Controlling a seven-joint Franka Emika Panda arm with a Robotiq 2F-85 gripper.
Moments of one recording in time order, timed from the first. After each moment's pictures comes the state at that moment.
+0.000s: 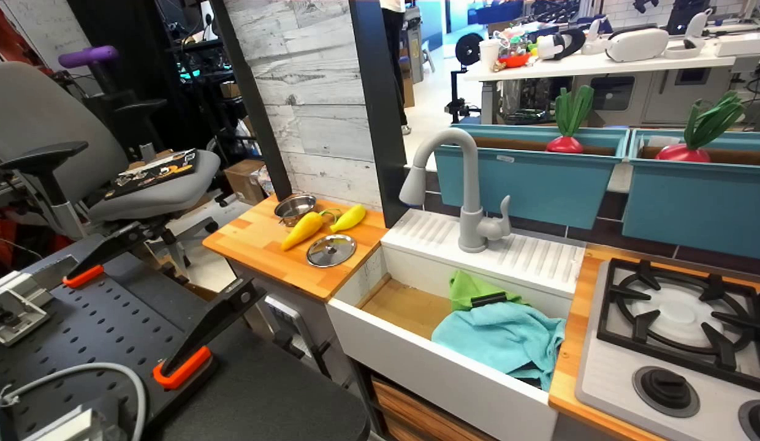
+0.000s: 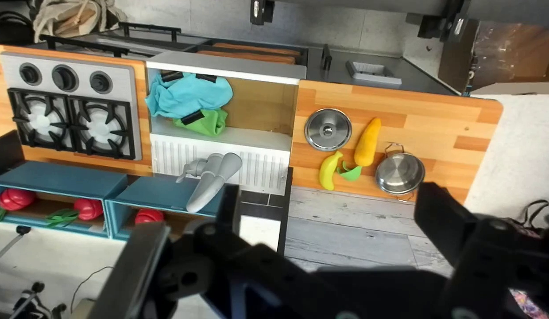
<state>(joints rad) 0.01 -0.55 -0.01 -2.51 -0.15 2.10 -0.07</state>
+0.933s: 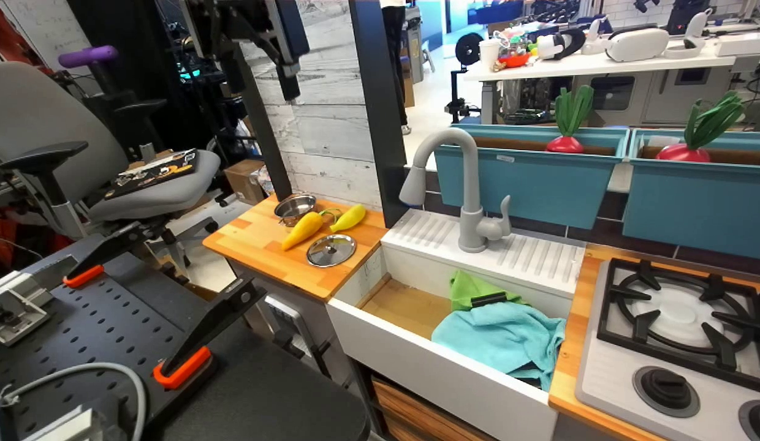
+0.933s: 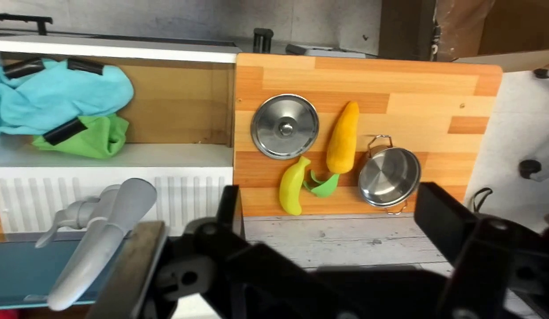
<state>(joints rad) -0.01 0.15 -0.06 -2.32 0.24 2.49 -0.37</state>
